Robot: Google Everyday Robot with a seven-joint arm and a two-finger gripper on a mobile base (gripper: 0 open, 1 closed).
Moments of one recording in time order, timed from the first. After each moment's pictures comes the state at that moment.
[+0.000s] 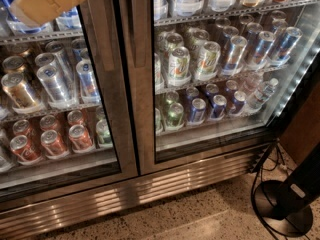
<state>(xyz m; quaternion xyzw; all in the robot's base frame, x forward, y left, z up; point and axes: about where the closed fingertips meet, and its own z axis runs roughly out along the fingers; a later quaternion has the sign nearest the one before) 0.459 0.138 1.147 -0.59 0.59 0.24 0.51</state>
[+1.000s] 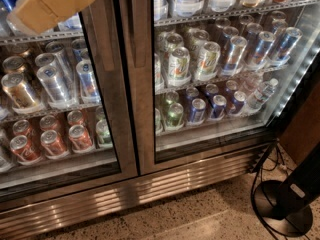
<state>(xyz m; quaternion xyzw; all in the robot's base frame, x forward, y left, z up) 0.457 0.144 1.135 -0.59 0.58 0.25 0.50</state>
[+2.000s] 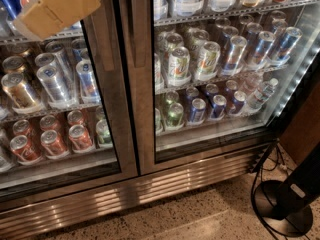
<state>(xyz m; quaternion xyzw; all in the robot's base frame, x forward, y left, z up) 0.457 0.141 1.129 -0.58 0.58 0.26 0.50</state>
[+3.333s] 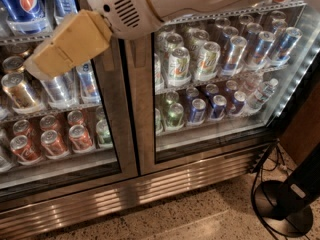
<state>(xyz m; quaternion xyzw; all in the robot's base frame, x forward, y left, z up) 0.431 0.140 1.078 -0.57 0.62 0.33 0.43</state>
